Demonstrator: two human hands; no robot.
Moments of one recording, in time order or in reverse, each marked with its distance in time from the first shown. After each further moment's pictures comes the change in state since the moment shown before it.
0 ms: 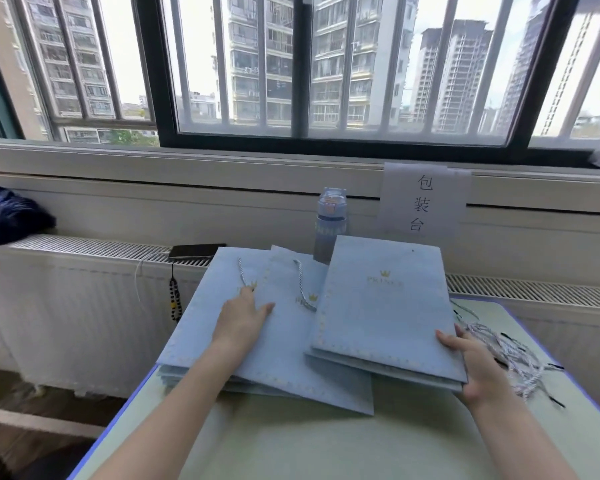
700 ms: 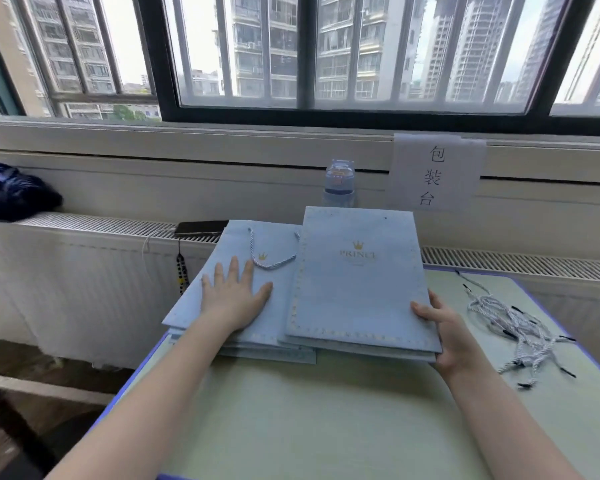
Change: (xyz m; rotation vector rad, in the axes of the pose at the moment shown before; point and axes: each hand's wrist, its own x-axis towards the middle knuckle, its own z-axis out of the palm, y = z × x) left_hand 0.020 -0.042 0.006 0.625 -0.143 -0.009; right_hand 0.000 0.025 0.031 -0.033 -0.138 0.018
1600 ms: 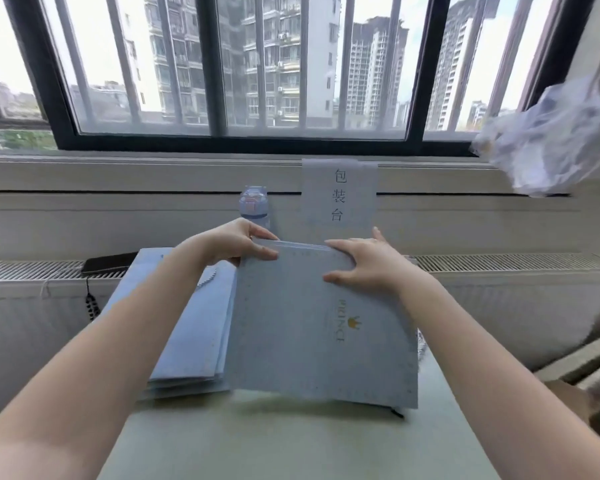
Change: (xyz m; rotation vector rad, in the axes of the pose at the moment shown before) left_hand 0.011 0.131 -0.139 -0.756 -0.386 0.519; right_hand -0.008 -0.131 0.025 -1.943 -0.007 -0.499
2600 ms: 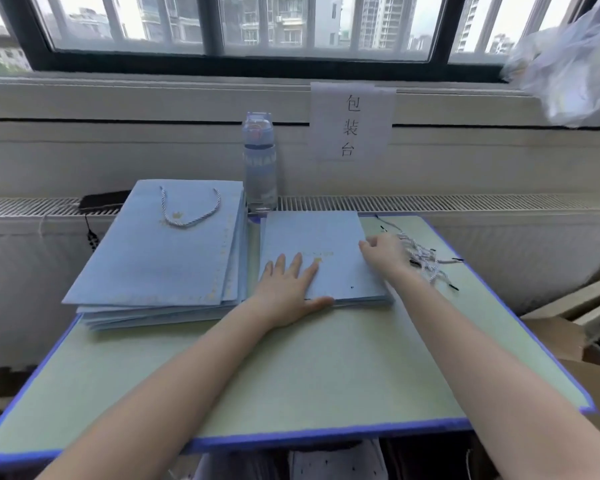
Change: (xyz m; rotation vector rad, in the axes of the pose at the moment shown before) left_hand -0.021 -0.098 0.170 0.849 -0.049 0.032; right_hand -0.016 0.023 0.124 0.459 0.093 0.628
